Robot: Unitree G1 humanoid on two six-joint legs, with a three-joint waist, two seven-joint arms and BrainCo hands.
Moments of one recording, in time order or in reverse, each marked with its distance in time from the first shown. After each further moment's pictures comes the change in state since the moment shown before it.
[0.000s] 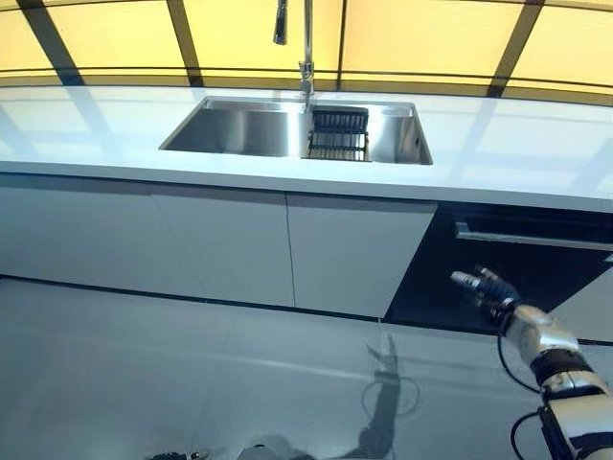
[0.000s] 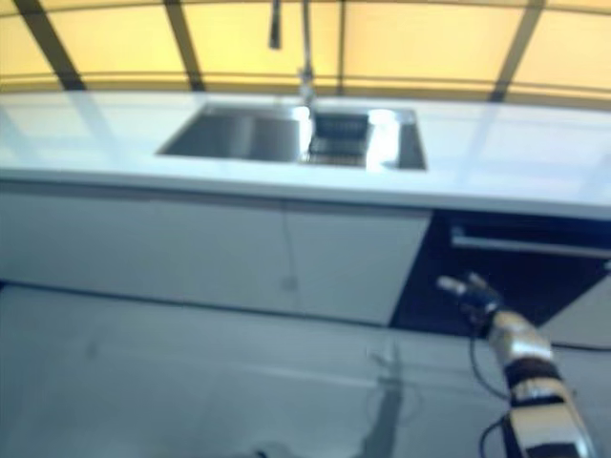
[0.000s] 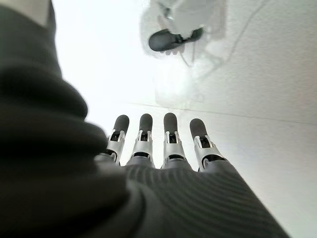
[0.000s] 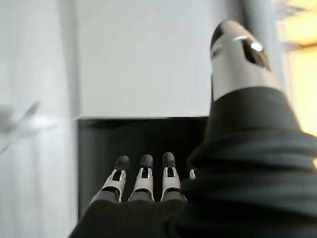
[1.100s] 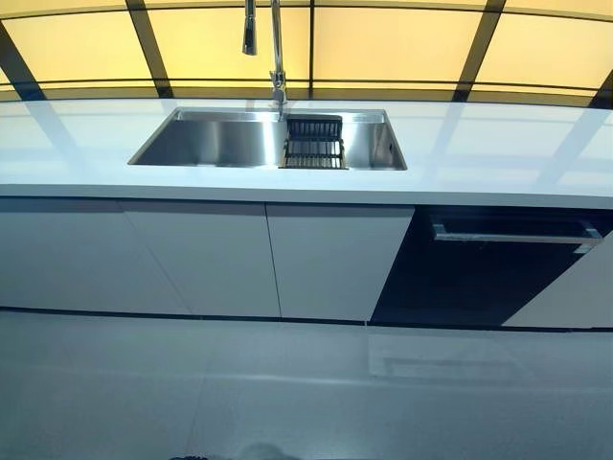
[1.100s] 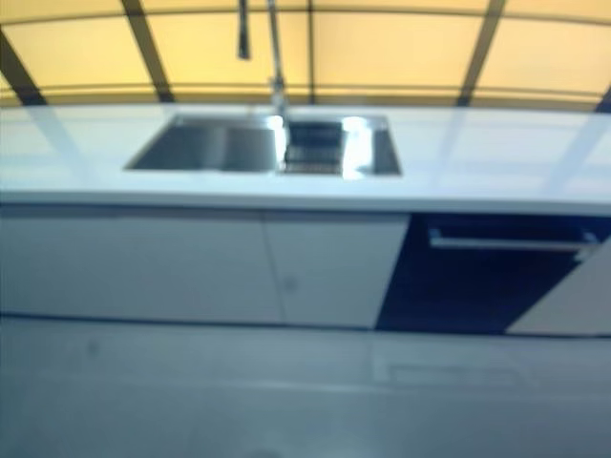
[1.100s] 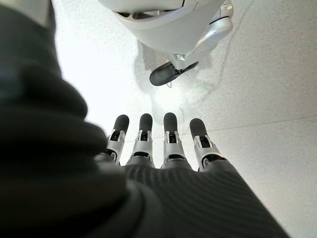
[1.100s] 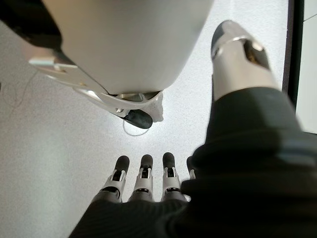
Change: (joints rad) left arm -0.020 -0.085 -0.093 0.031 0.119 0.019 -0.062; right arm 0.395 0.356 0.008 0.265 -0.242 0.030 -0.146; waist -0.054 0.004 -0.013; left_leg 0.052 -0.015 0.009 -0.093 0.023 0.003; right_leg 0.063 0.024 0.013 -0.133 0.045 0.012
